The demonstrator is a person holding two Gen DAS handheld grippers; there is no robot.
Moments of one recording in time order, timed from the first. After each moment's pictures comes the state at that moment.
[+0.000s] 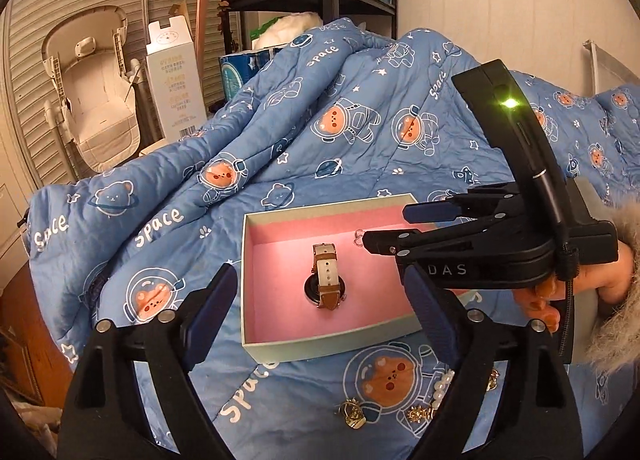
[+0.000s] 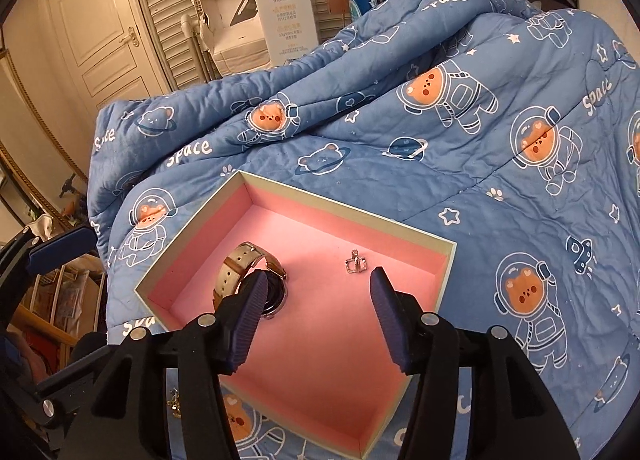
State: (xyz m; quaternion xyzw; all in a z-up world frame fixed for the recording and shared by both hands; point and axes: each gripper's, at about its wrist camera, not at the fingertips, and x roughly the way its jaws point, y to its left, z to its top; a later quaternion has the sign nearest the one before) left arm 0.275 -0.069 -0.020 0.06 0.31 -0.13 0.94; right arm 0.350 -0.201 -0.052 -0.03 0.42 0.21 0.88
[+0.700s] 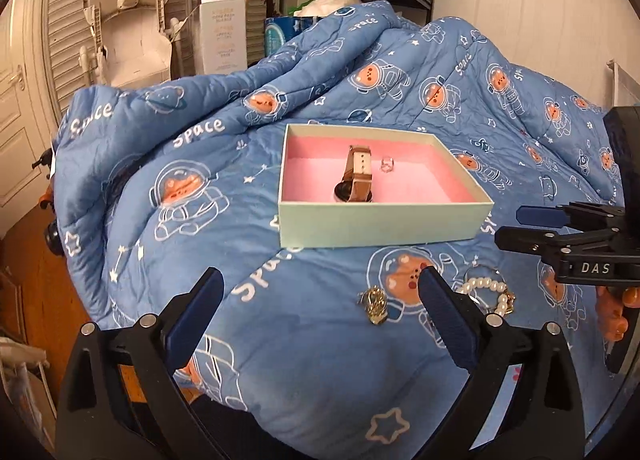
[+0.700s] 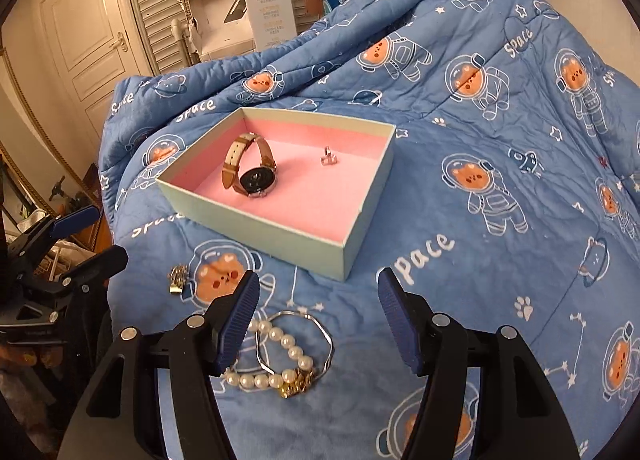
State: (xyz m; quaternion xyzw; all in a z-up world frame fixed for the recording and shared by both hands) left arm 0.206 -0.028 -0.076 0.00 0.35 -0.08 0.93; right arm 0.235 -0.252 -0.080 -0.02 0.42 0.18 0.89
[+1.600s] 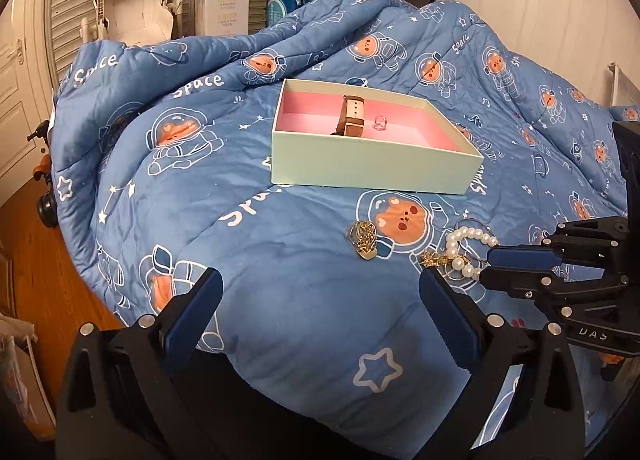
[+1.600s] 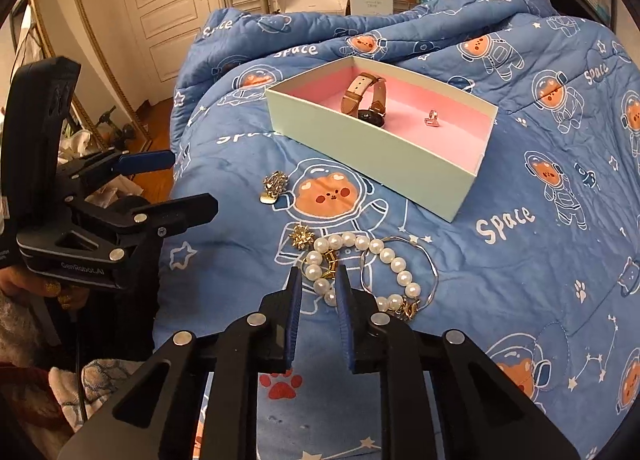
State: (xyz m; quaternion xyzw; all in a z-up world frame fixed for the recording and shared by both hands) left arm 0.181 -0.029 -0.101 -0.02 0.38 -0.09 0.92; right arm 0.185 -0.202 -0.100 -0.13 0.42 0.29 0.85
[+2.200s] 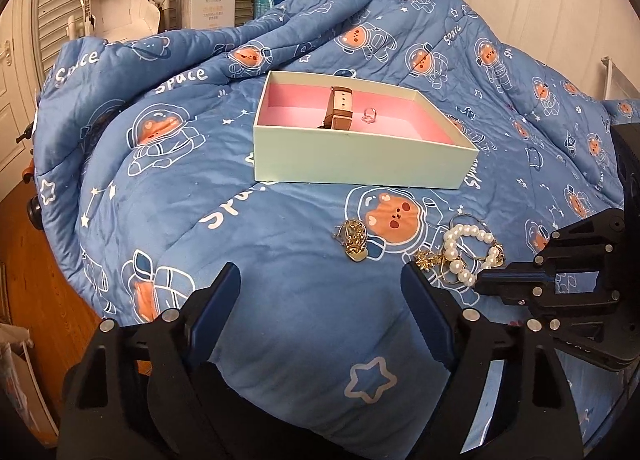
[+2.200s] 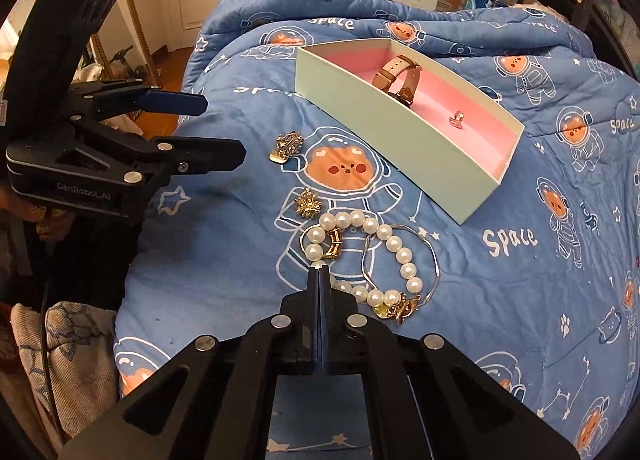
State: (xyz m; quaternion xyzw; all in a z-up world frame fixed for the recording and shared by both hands) left arm 0.194 -0.036 -0.107 -0.01 0.39 -0.11 0.91; right arm 0.180 -0.198 -0.111 -0.20 0.43 0.30 0.83
